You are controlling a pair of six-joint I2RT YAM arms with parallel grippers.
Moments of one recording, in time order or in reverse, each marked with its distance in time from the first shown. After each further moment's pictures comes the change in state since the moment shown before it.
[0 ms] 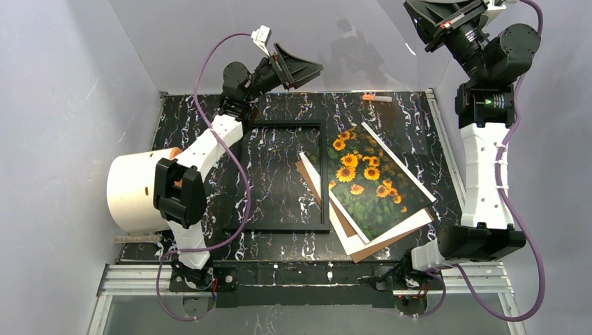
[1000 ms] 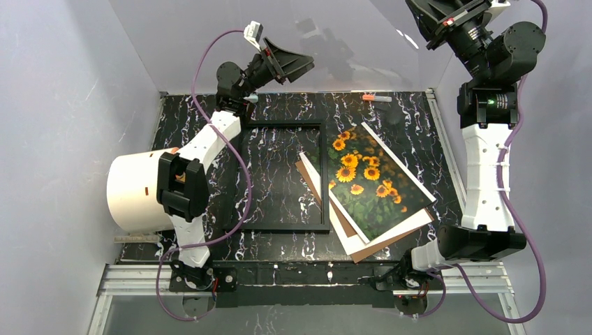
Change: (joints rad) left arm 0.049 0.073 0.039 0.136 0.023 -0.093; right arm 0.006 0.002 0.046 -0.014 0.001 0.025
